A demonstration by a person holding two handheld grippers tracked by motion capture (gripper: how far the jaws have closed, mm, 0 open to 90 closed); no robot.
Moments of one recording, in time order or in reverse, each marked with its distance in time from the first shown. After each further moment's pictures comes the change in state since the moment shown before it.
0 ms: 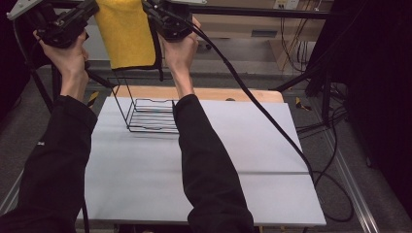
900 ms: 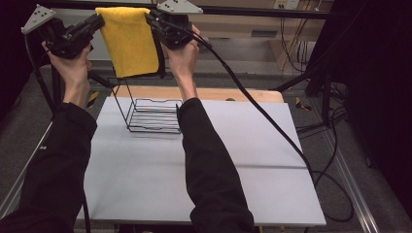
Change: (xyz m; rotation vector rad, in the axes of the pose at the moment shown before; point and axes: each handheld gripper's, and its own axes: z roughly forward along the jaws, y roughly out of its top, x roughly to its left) left arm 0.012 -0.036 -0.006 0.061 -0.045 0.020; right arm -0.006 -0.031 0.006 0.062 0.028 -0.050
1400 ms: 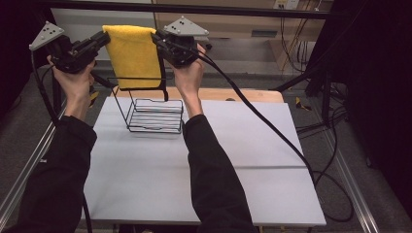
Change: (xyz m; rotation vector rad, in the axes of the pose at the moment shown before) left arm -0.013 -0.021 -0.012 0.058 -0.033 0.025; right arm 0.009 -0.030 -0.024 0.038 0.009 0.022
